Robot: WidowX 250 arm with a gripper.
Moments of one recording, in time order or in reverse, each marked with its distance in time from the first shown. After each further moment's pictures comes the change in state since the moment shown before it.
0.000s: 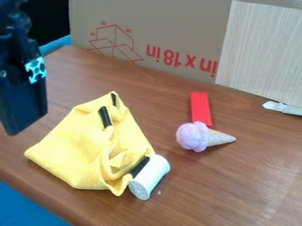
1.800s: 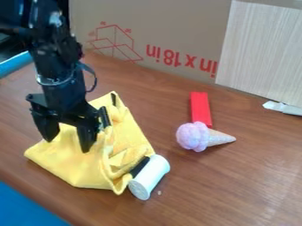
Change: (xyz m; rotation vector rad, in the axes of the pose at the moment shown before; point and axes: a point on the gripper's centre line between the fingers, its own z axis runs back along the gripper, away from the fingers) arm 0.103 0.103 -0.167 0.125 -0.051 0.193
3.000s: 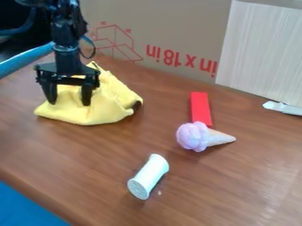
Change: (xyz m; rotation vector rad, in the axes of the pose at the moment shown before) arm 0.097 0.067 -0.032 0.127 0.003 0.368
